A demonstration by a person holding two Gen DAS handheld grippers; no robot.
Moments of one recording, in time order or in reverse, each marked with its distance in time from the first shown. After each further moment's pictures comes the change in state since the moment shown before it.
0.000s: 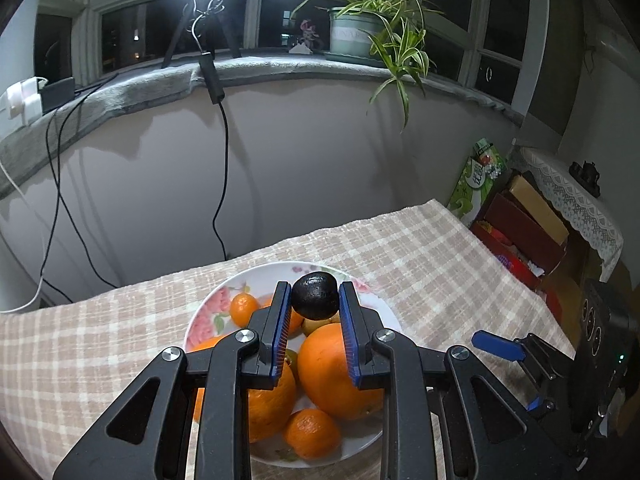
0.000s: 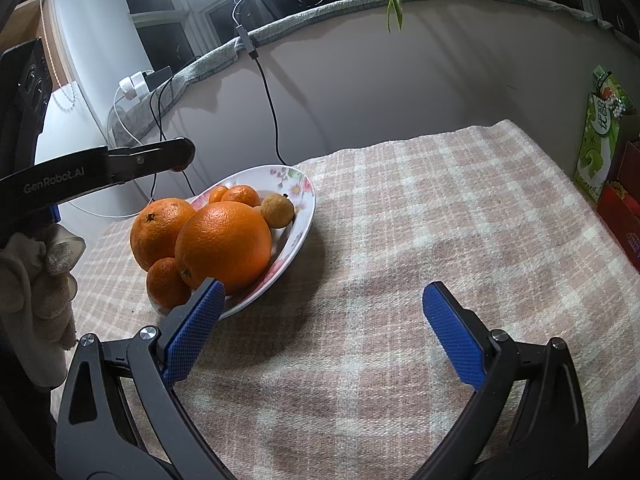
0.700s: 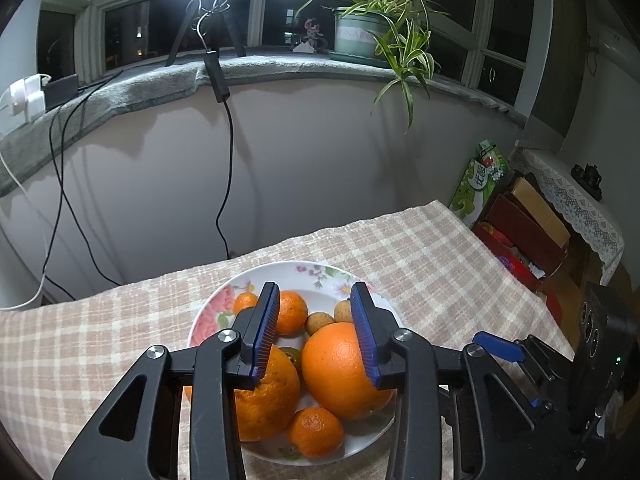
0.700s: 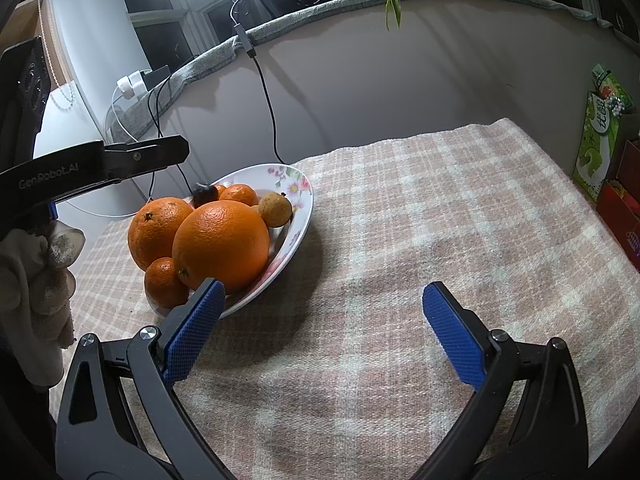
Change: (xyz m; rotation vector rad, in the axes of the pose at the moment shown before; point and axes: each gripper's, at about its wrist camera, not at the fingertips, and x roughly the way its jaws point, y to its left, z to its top) left arm -0.002 0.003 0.000 -0.010 0.003 0.006; right arm 0.001 -0.001 0.001 -0.001 0.003 0.002
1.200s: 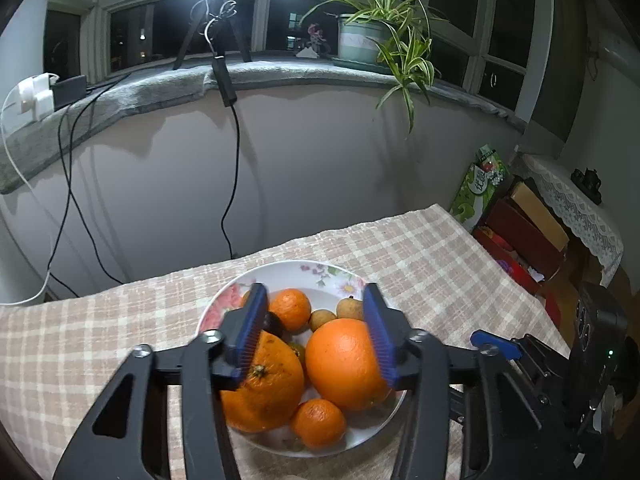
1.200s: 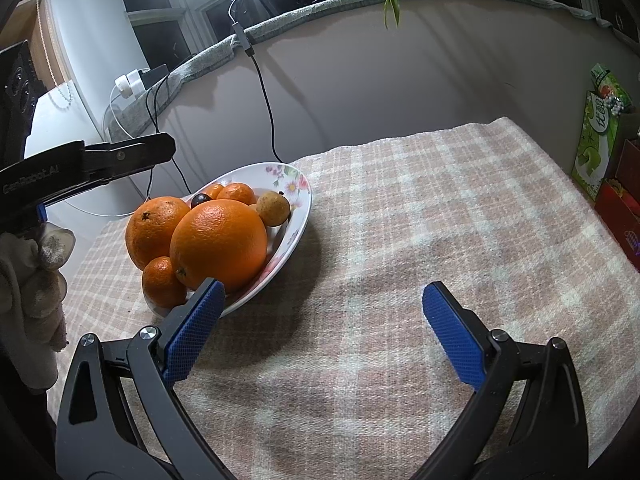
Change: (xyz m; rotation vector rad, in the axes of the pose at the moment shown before) left arm -0.011 0.001 -0.004 -0.016 -0.020 0.010; right arm 0.002 -0.001 -0.001 0.000 0.002 -0.004
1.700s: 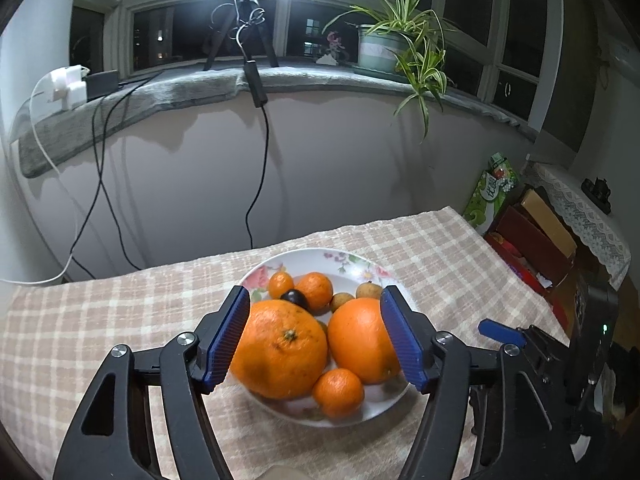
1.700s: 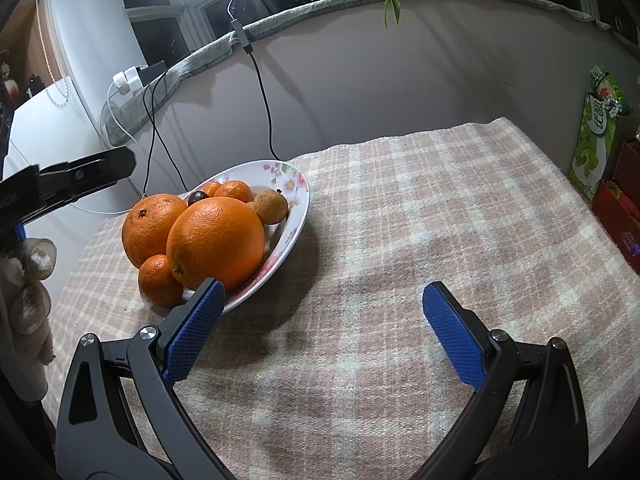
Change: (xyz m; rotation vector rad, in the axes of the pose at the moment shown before) left arm -0.025 0.009 -0.017 -0.032 -0.023 0.055; right arm 0.002 0.002 0.000 -0.003 0.007 -0.015
